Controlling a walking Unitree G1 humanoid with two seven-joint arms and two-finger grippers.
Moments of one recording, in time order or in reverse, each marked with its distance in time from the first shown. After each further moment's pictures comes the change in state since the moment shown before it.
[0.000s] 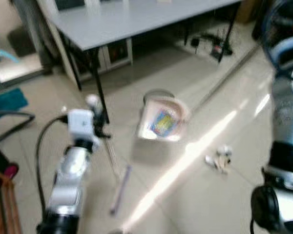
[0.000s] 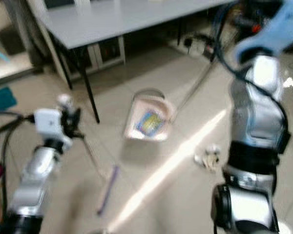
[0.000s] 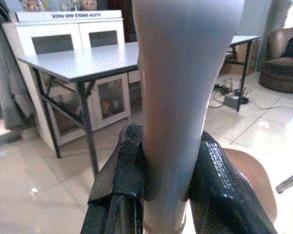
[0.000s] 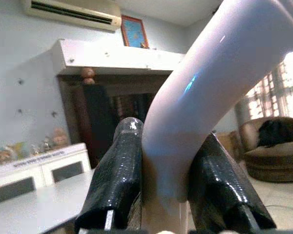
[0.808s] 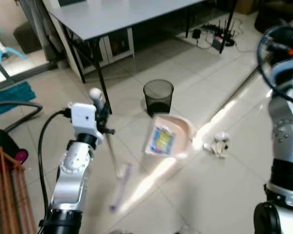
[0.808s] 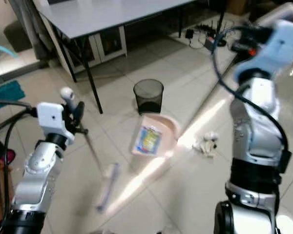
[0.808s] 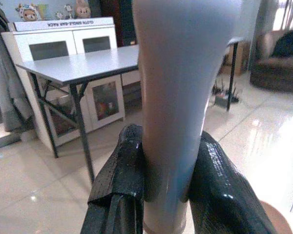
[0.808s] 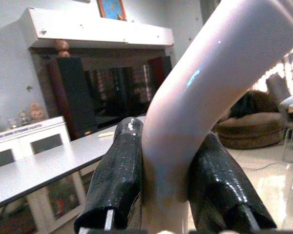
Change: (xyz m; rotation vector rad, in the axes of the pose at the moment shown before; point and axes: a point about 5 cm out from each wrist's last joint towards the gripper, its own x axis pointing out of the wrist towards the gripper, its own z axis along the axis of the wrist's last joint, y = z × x) left arm 0.007 -0.009 0.016 -0.022 -0.042 -0.020; right arm -0.024 -0.019 -0.020 -0.081 0.094 -0.063
